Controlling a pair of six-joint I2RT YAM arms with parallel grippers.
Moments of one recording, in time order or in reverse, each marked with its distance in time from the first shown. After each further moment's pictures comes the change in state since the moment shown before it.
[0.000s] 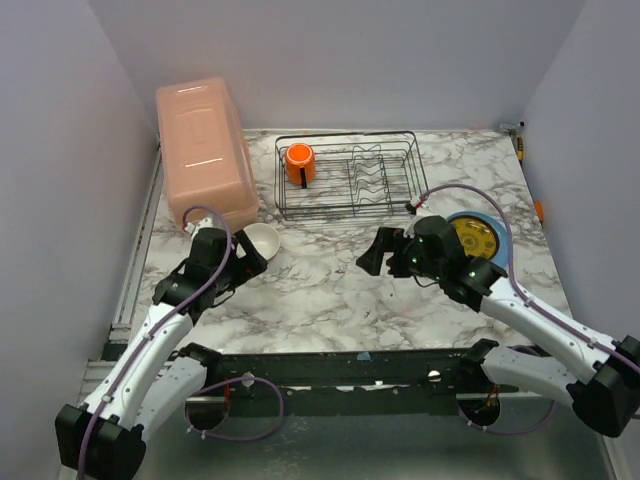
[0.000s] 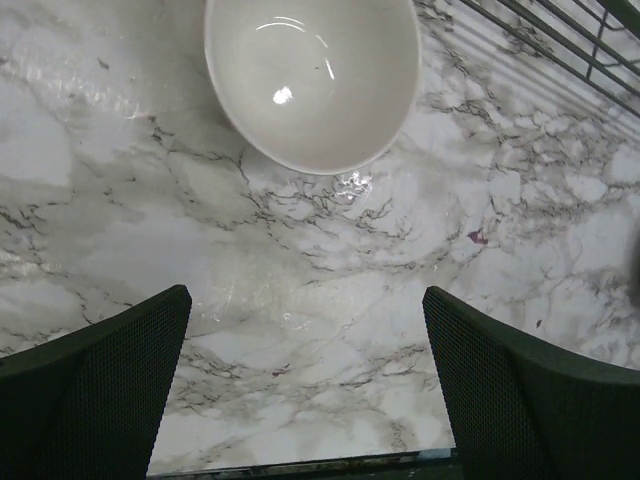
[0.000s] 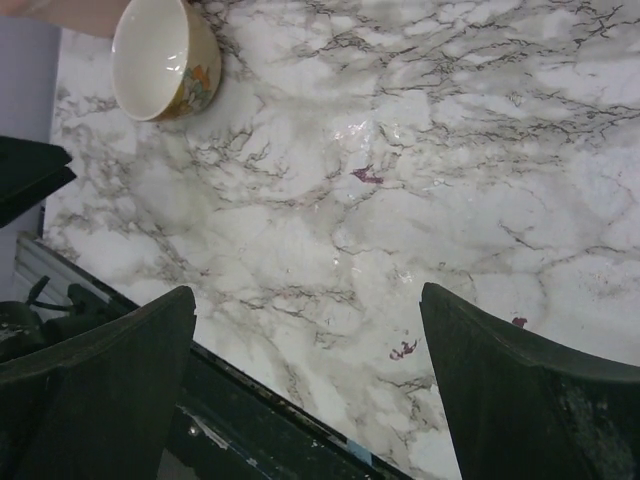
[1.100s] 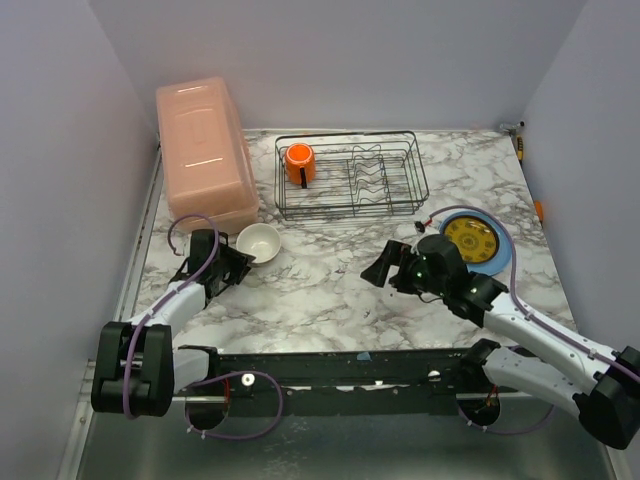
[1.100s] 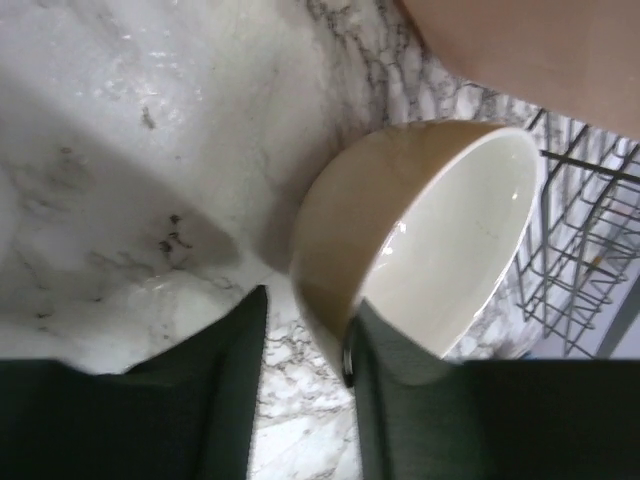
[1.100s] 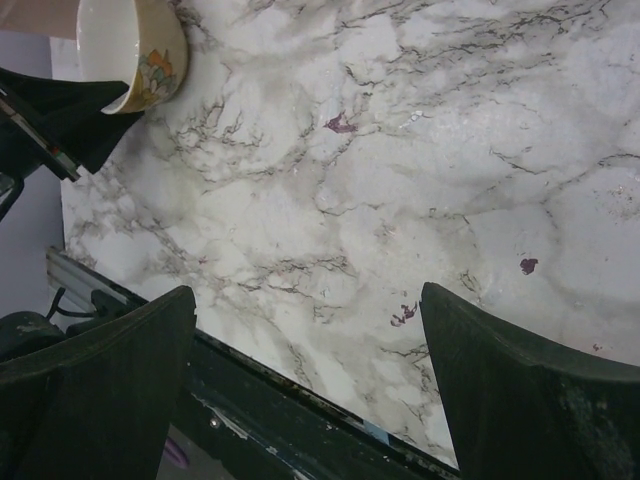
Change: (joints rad) left arm 0.276 0.419 -0.239 0.591 0.188 -0.466; right arm 0.000 -0.147 -0.187 0.050 0.004 0.182
